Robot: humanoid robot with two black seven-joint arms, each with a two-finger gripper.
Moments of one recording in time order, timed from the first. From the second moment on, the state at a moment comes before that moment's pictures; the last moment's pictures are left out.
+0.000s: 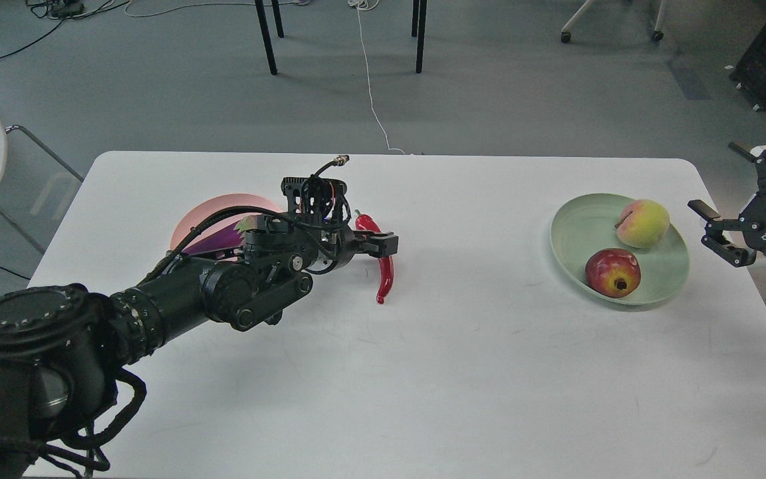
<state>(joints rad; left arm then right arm) -0.98 -0.04 -0.20 -0.63 1.43 -0.22 0.14 0.64 -0.99 0.26 1.05 0.04 0.49 0.49</state>
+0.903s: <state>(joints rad) -0.94 -0.04 -0.13 -0.66 1.45 -0.22 0.15 0.63 -0.99 0.26 1.05 0.04 0.49 0.49</state>
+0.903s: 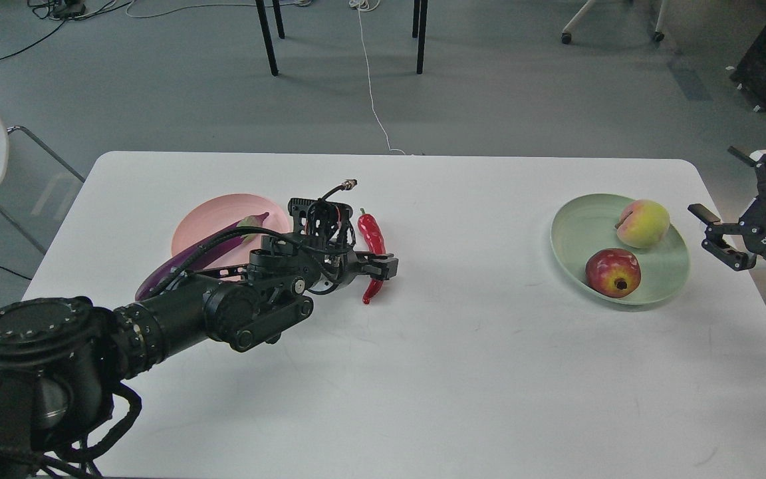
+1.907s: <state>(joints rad) -1.14 0.03 -0.13 -0.91 1.44 -0.26 0.12 0.63 -0.99 0.26 1.05 0.04 0.49 0.49</state>
